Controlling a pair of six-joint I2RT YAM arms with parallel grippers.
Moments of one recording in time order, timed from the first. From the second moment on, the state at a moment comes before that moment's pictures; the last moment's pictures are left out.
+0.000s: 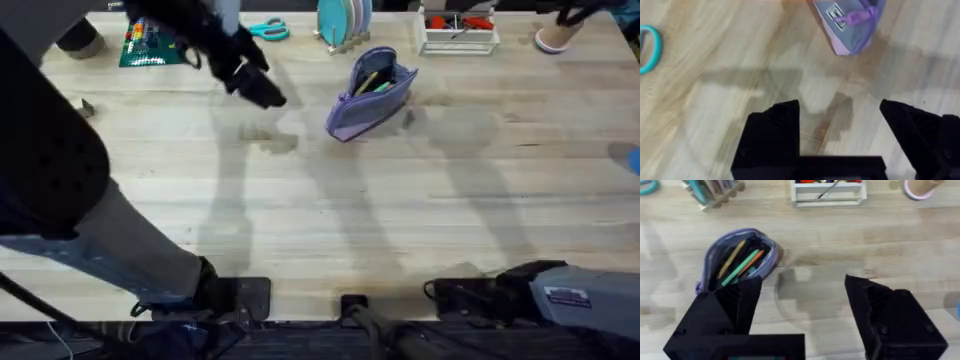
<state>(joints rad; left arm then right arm) 0.04 1.83 1.56 -1.17 0.66 1.08 0.28 1.44 1.63 -1.09 0.30 0.25</state>
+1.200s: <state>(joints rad) 0.12 1.83 1.42 -1.13 0.92 1.59 0.49 1.44 1.63 -1.07 0.23 0.21</state>
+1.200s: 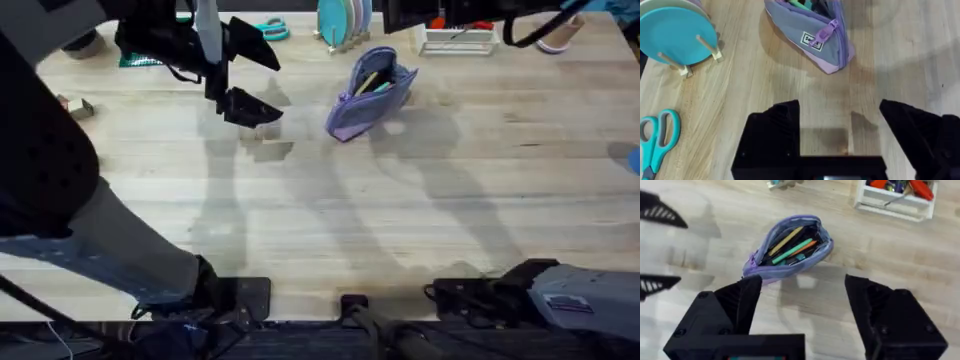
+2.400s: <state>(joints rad) 0.12 1.83 1.42 -1.13 0.92 1.60 0.64 1.59 1.63 -0.99 0.07 -0.45</state>
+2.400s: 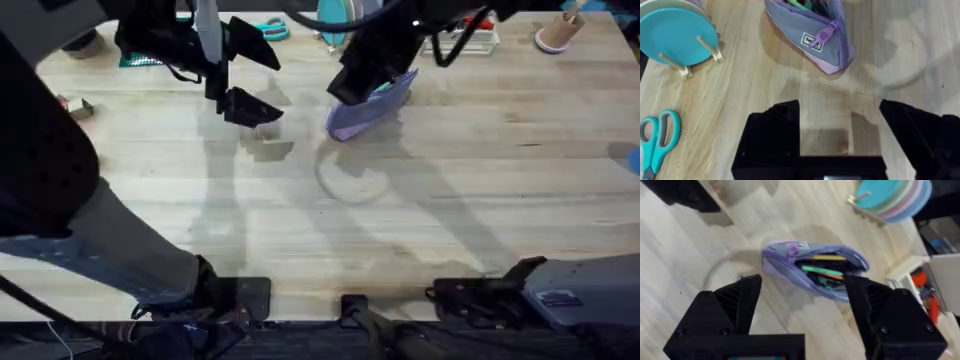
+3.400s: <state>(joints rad) 0.17 1.93 1.40 -1.07 0.95 1.60 0.64 1.89 1.63 -0.93 0.03 -0.62</state>
